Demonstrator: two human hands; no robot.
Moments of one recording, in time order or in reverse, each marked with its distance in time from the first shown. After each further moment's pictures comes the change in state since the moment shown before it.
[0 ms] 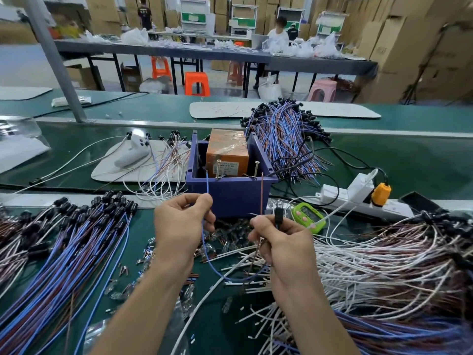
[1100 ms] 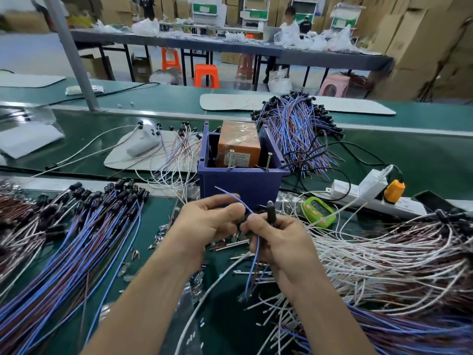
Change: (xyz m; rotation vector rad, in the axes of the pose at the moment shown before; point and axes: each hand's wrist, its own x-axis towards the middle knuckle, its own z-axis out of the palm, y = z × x) left_hand -0.016 0.011 -0.014 -0.068 -0.429 -0.338; right_hand -0.007 -0.001 0.006 -0.109 -0.291 0.101
